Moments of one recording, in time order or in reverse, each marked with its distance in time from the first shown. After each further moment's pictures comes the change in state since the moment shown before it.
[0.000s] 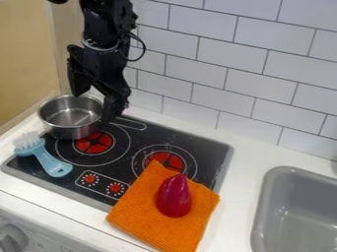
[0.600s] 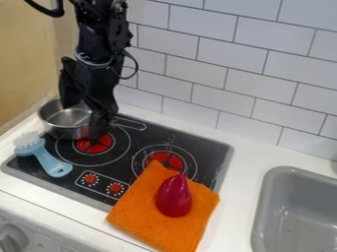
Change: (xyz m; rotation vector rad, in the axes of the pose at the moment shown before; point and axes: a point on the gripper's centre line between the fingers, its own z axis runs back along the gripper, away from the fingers) arm -0.024 0.002 -0.011 0.023 0.101 -0.105
